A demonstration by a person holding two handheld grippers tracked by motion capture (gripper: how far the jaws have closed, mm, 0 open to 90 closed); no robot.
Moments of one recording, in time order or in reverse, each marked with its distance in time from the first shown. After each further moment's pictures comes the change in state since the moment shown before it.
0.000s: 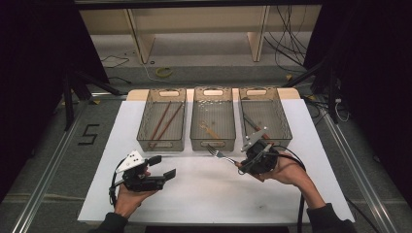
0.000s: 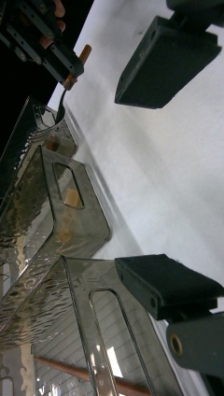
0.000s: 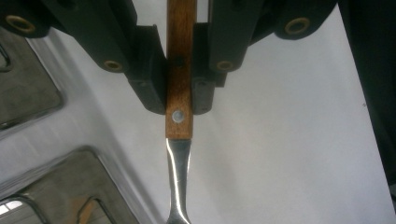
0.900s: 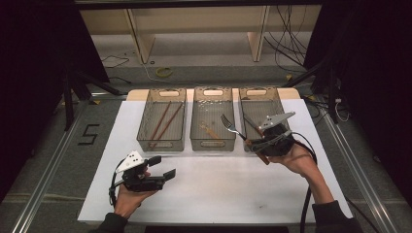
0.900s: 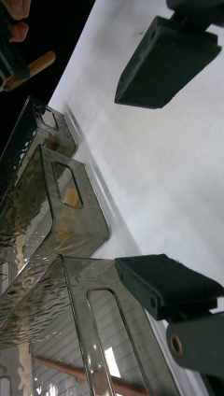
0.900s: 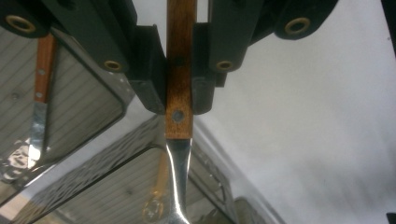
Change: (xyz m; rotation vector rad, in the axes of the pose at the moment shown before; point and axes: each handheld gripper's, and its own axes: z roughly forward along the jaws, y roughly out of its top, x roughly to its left) left arm 0.001 -0.001 -0.001 -0.003 0.000 -0.010; right arm -0.033 -0.006 -0.042 -0.232 -0.113 0.147
